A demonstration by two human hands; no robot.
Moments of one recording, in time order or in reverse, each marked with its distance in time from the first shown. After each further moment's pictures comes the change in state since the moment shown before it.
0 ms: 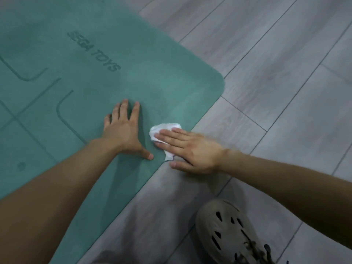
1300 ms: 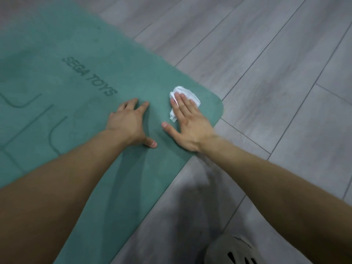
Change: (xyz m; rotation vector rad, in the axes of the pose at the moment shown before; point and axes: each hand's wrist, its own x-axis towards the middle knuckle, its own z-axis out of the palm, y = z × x) left_hand 0.065 0.016 -0.057 0.004 0.135 0.075; right_hand 0.071 0.082 -0.021 0.125 0.150 0.706
